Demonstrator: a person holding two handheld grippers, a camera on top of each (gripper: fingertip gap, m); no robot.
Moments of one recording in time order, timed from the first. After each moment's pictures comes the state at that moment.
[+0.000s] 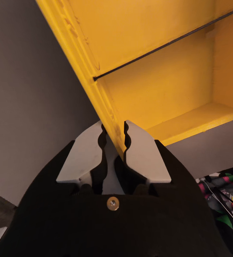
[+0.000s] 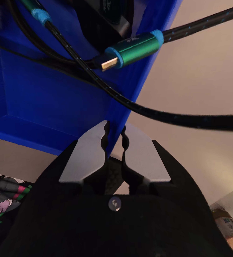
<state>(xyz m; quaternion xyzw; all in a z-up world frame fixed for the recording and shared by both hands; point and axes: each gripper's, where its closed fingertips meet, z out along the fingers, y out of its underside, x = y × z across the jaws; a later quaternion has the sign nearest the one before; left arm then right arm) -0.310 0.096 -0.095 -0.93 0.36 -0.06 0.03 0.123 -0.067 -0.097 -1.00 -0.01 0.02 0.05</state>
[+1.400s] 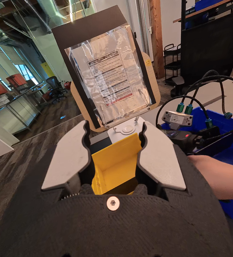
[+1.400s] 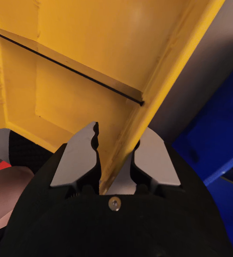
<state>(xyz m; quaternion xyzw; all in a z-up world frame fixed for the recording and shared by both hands) -0.195 0.070 0.156 -0.64 0.35 -0.12 0.67 -0.145 0.052 -0.120 -0.99 -0.01 0.14 0.09</state>
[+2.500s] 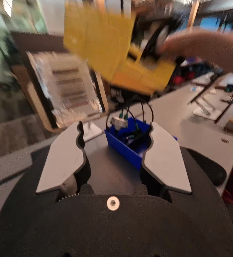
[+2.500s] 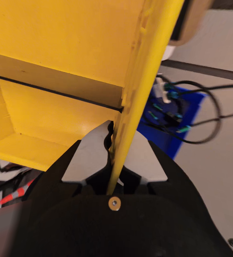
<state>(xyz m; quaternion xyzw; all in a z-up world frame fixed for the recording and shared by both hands) -0.258 -0.044 0.200 -0.61 0.37 -0.35 0.61 0.029 0.039 0.186 -0.95 0.06 0.21 0.23</state>
